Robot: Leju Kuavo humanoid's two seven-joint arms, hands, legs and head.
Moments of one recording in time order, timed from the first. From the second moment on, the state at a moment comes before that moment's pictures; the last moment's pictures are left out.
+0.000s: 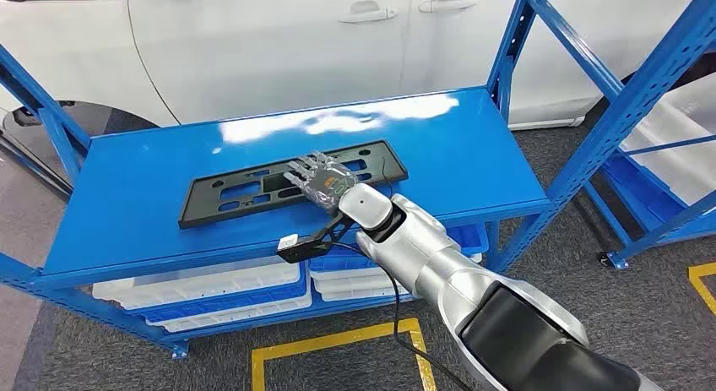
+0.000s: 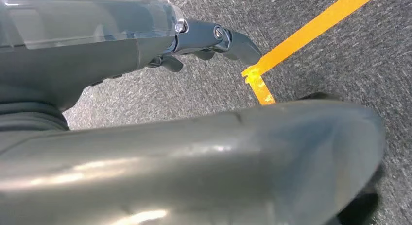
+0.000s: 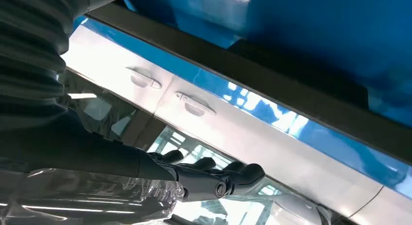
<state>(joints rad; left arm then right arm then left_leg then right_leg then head) -0.15 -0.18 0.93 -0.21 -1.34 -0.01 -0.03 -0.98 0.20 0.81 -0.52 1.38 -0.03 -0.12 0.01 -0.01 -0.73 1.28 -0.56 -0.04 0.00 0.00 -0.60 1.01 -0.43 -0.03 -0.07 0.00</state>
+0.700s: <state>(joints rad) -0.16 -0.18 0.92 -0.21 -1.34 -0.02 -0.04 -1.02 0.19 0.86 -0.43 1.40 0.01 -0.05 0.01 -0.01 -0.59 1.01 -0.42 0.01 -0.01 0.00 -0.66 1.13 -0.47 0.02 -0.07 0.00</state>
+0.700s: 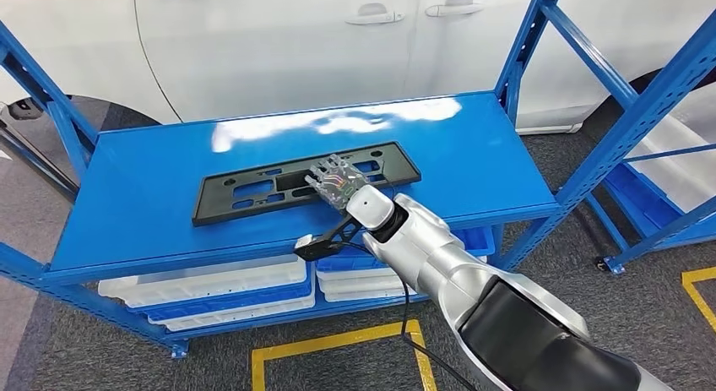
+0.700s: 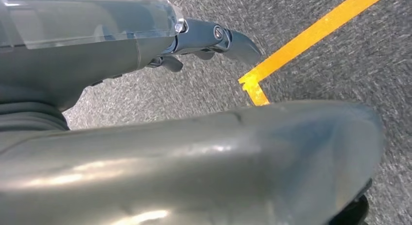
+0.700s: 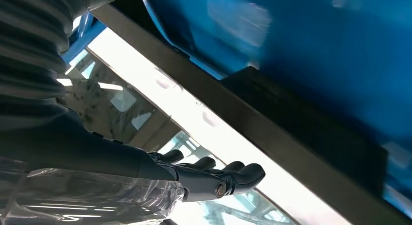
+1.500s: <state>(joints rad) -0.16 -0.17 0.92 -0.21 -1.33 -0.02 -0.05 -1.04 0.11 0.80 -0.36 1.36 0.02 -0.03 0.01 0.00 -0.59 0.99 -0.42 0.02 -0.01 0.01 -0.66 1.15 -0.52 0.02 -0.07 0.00</state>
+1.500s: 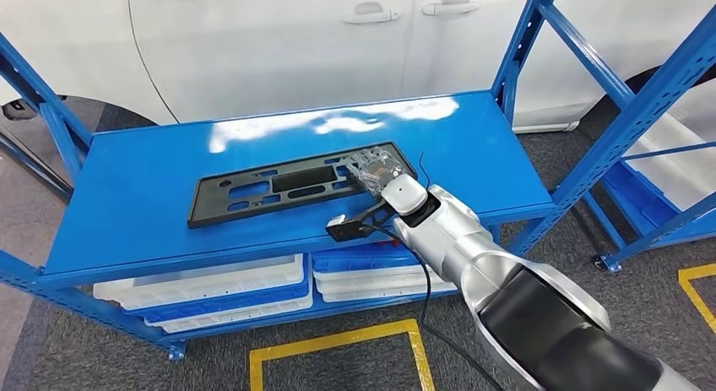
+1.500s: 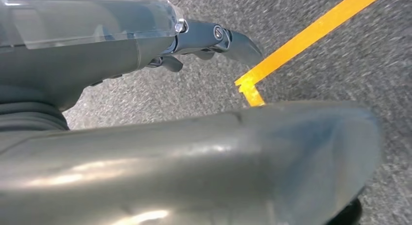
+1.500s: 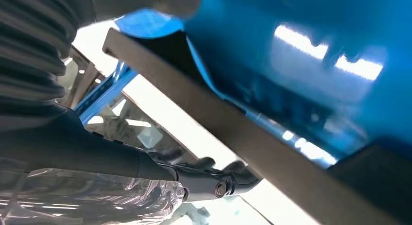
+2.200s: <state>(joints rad) -0.16 -0.17 0.92 -0.21 -1.33 -0.02 -0.05 -1.07 0.10 0.79 -0.34 1.37 0.02 -0.03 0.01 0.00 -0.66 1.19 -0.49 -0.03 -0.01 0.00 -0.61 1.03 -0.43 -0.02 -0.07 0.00</state>
